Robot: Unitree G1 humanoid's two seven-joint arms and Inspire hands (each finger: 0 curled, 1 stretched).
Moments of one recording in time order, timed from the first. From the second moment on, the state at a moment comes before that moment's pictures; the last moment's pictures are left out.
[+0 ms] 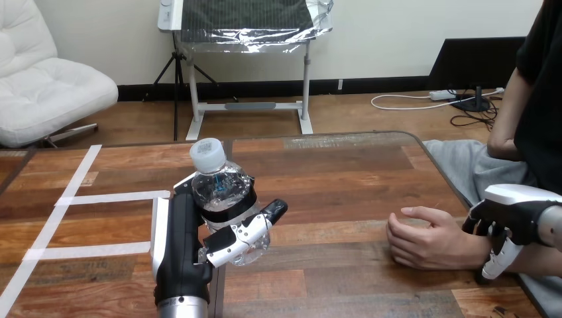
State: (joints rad) left arm 0.22 -0.05 -0.18 -0.03 0.23 -0.35 0.27; right arm -0.47 -0.79 0.30 0.64 -0.72 -0.09 0.50
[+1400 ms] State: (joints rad) left arm 0.22 -0.05 -0.18 -0.03 0.24 -0.35 0.27; right arm -0.48 -0.78 0.31 0.71 -0.66 -0.11 0.41
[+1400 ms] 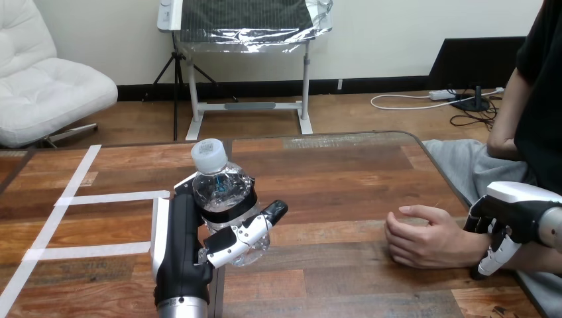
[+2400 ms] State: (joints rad) left arm 0.23 -0.05 -0.18 -0.03 0.24 -0.35 0.27; right arm -0.48 -0.78 0.31 0.73 -0.62 -0.12 0.39
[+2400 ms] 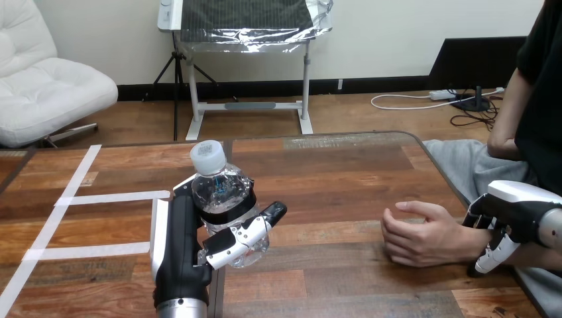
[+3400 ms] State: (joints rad) left arm 0.23 -0.05 -0.18 -0.03 0.24 -0.35 0.28; right arm -0.49 -0.76 0.32 0.76 -0.63 -0.13 0.35
